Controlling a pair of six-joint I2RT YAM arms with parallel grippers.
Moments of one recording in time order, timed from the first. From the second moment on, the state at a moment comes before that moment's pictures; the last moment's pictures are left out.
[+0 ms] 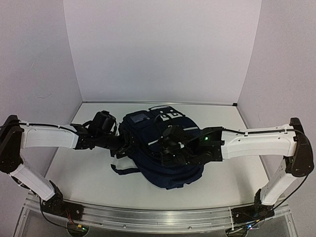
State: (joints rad) left arm -0.75 1.47 0.83 -0.06 0.35 -1.10; right arm 1.22 1.66 1.29 -0.58 0.48 0.85
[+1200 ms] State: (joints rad) left arm -0.30 1.58 0.99 -0.11 0.65 -0.77; right arm 0.88 1.51 1.11 -0.33 0.07 0.63
